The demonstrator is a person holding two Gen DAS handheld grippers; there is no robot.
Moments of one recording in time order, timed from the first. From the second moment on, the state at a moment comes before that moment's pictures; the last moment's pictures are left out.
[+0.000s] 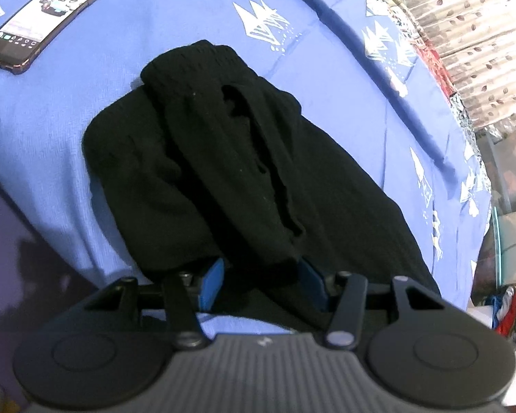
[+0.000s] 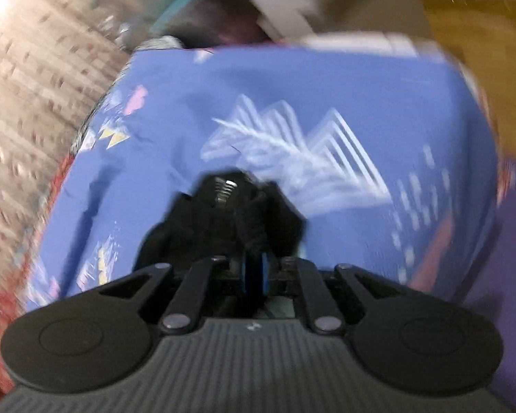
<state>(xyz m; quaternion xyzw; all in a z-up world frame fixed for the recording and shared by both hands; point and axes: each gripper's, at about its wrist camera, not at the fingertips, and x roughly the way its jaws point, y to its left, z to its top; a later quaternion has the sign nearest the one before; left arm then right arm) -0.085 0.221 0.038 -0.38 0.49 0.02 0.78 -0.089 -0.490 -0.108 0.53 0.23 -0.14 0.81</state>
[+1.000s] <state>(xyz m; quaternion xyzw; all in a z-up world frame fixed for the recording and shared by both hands) -0.032 0.295 0.025 -0.44 0.45 0.07 0.77 -0.036 -0.285 -0.040 0.33 0.34 0.08 0.88</state>
